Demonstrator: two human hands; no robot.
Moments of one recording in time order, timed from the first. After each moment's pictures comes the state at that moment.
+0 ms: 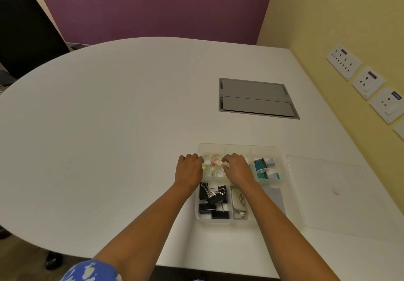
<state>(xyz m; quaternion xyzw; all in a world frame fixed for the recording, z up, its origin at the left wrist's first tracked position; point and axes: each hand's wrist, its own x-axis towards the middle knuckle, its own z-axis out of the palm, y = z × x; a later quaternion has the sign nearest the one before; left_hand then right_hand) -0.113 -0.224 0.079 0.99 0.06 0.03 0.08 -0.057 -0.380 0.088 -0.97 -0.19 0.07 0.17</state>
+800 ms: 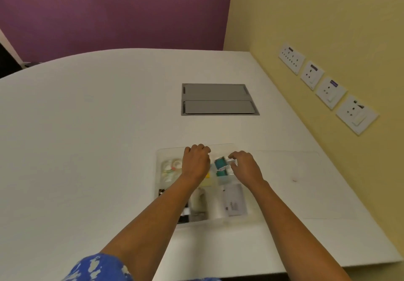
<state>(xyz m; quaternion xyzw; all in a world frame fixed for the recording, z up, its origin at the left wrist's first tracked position) -0.051 -0.357 0.104 0.98 -0.01 0.10 0.14 -0.033 -0.523 0.102 -0.97 -0.10 0.01 0.21</state>
